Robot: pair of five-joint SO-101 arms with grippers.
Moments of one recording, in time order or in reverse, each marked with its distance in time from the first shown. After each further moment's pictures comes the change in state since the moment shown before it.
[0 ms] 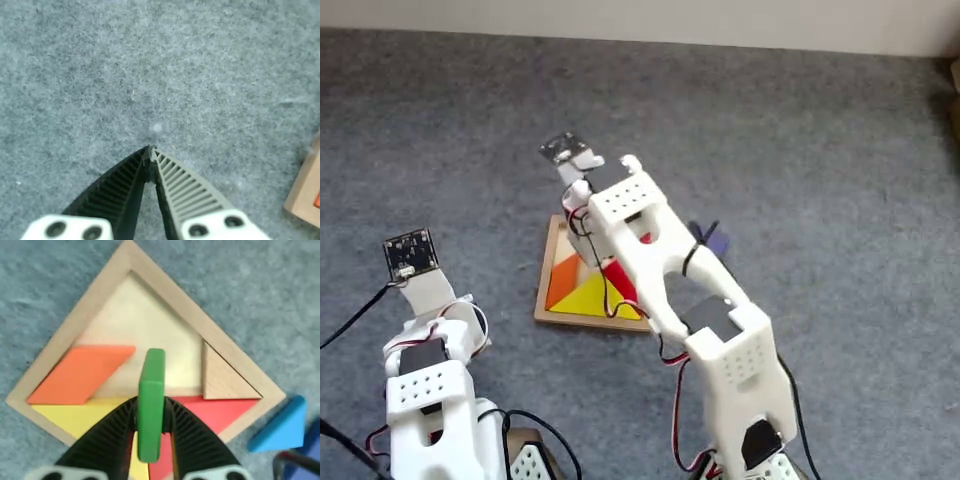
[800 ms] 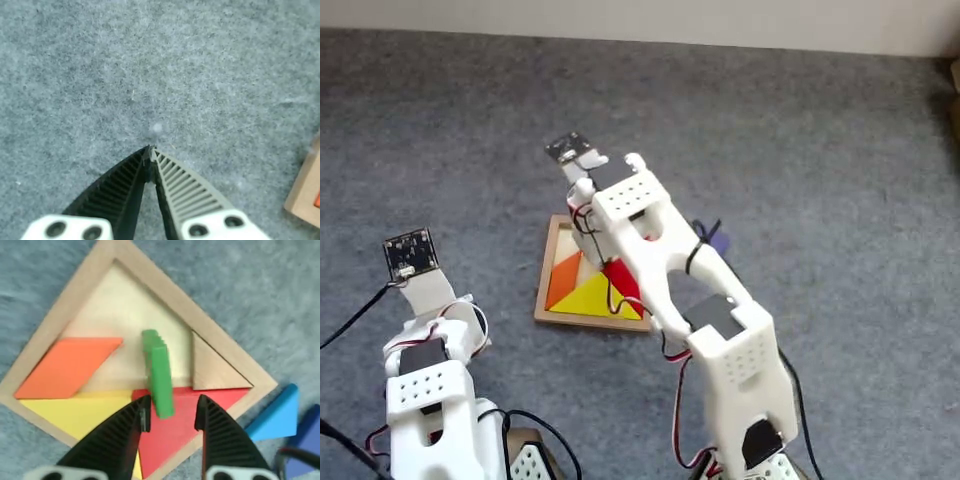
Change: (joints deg) left arm 0.0 0.0 0.0 0.0 0.0; right arm 2.3 0.0 0.0 1.8 0.0
